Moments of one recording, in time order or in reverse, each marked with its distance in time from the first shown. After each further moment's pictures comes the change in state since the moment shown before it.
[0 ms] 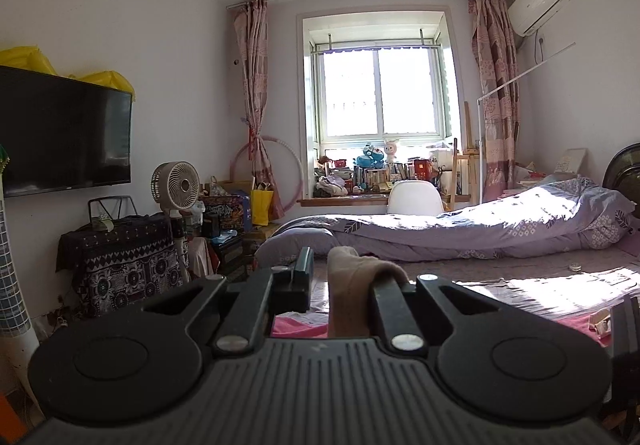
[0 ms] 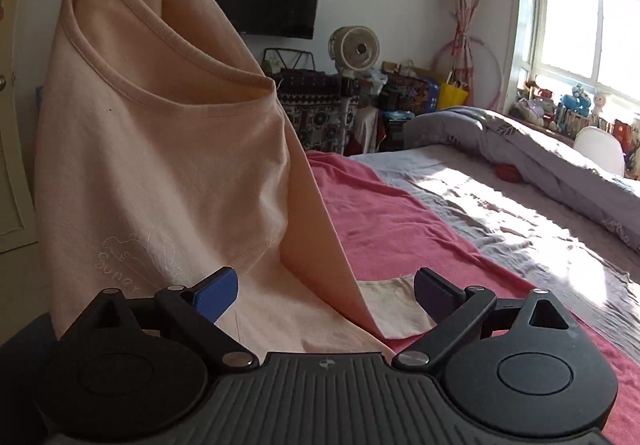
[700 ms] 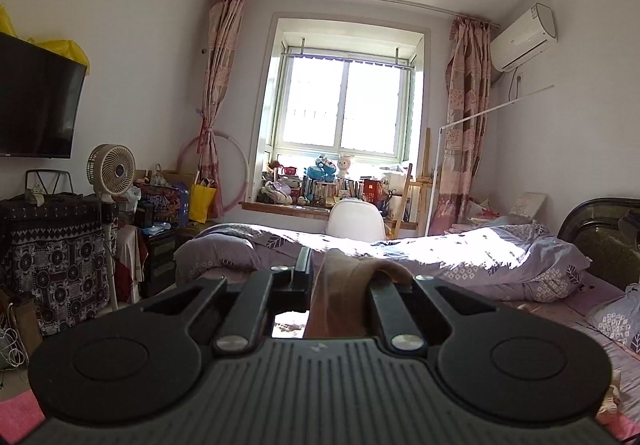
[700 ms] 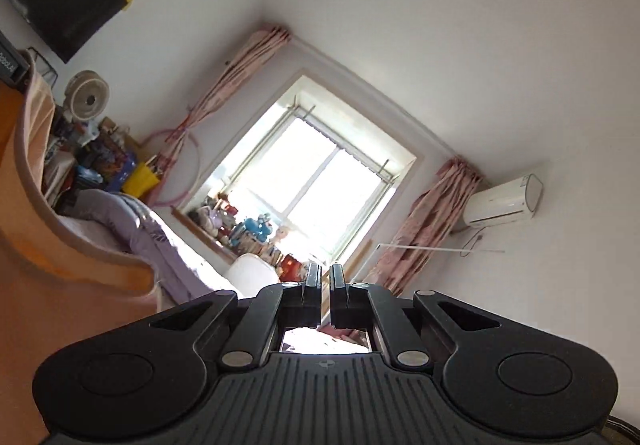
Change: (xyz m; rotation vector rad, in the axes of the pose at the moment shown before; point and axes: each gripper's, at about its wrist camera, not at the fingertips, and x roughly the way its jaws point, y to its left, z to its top) left arm 0.077 -0.109 0.055 -0.144 -0.041 -0.169; right arm -0.180 -0.057 0.073 -0.274 -0.348 -1.060
